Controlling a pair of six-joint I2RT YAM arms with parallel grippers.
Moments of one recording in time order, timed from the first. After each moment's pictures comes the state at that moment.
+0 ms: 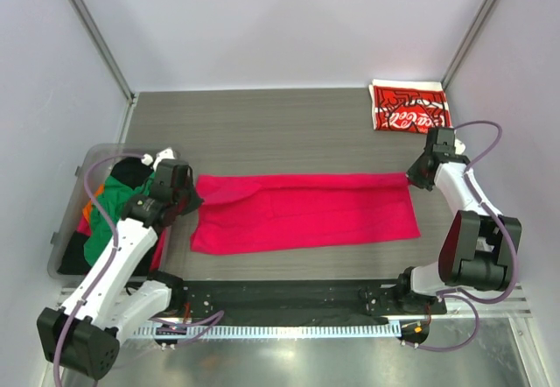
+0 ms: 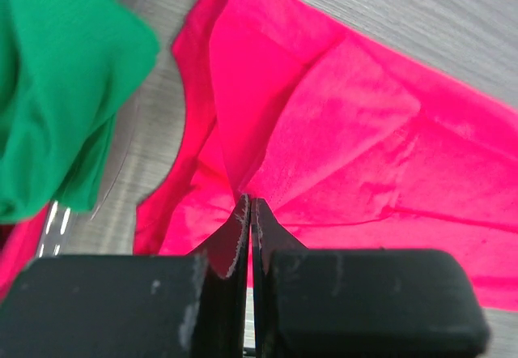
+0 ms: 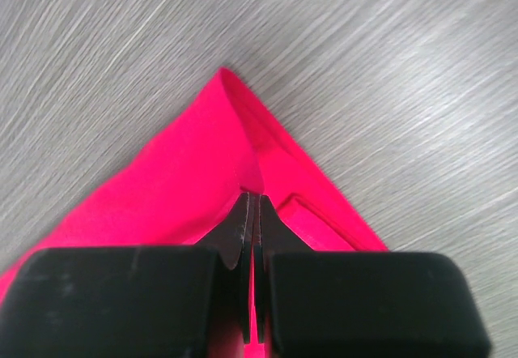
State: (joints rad) left arm -0.30 0.94 0.80 -0.71 -0.20 -0.66; right arm -0.17 1.42 0.95 -0.53 0.14 0.54
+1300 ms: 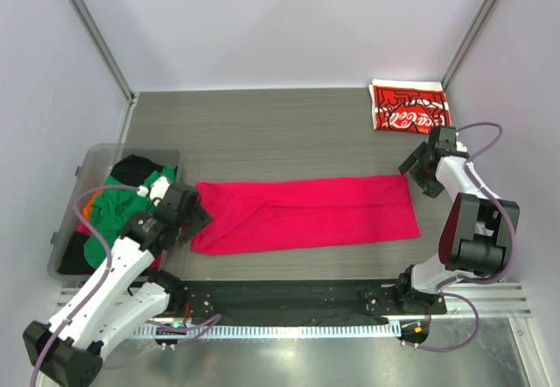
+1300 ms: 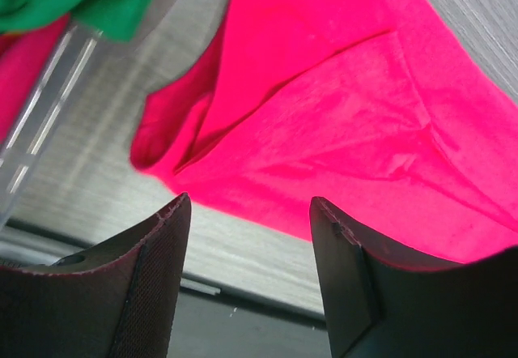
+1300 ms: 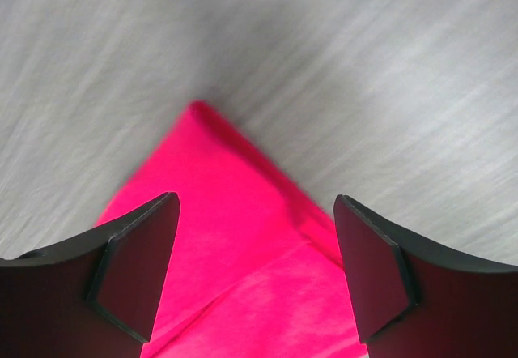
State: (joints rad) left arm -0.49 0.75 0.71 -0.98 -0.31 -1.09; right arm -0.23 1.52 0.96 -0.51 0.13 0.57
